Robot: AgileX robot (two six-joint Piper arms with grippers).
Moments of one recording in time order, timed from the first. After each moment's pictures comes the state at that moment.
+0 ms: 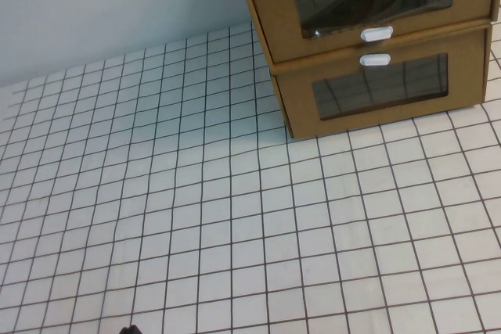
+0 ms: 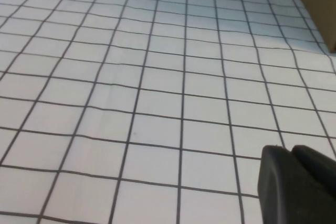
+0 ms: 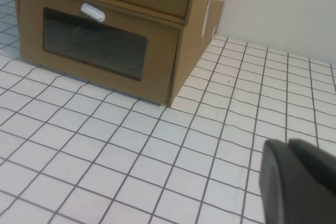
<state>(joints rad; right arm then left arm) 0.85 0.09 -0.28 -0.92 0.69 0.78 -0.02 -0.01 0.02 0.05 0.38 -0.16</state>
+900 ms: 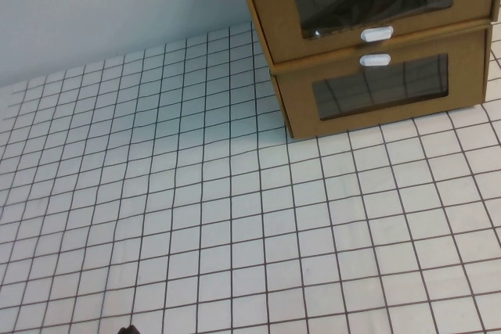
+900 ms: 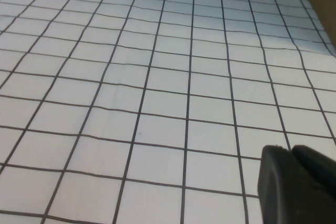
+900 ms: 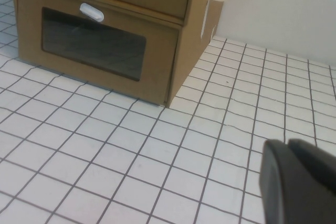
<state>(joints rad) 0.85 0.09 -0.28 -0.92 0.69 0.78 0.00 -0.01 0.02 0.05 0.38 -0.15</state>
